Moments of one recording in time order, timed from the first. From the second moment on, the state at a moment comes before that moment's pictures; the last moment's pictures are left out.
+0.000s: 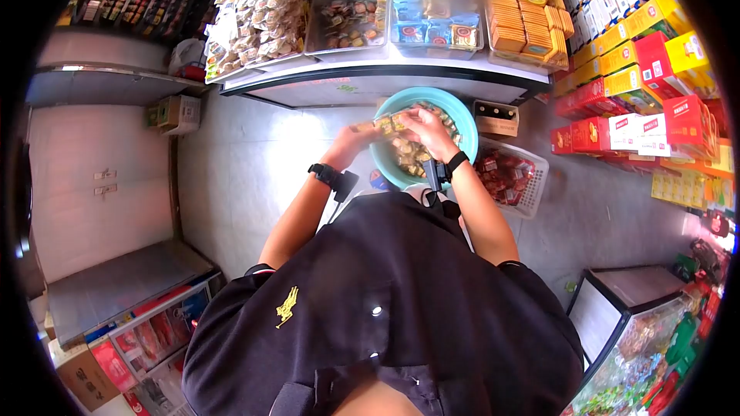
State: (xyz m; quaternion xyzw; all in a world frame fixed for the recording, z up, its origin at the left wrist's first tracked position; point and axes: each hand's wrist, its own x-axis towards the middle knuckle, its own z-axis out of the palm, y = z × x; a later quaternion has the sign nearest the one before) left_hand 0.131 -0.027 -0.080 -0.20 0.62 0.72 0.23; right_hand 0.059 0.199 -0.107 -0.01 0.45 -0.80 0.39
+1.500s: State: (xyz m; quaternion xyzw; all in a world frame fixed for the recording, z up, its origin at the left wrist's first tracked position) left_hand 0.089 0.065 -0.023 -0.10 0.58 0.75 0.31; right_hand 0.061 0.354 -0.036 -0.12 0.56 -0.77 0.29
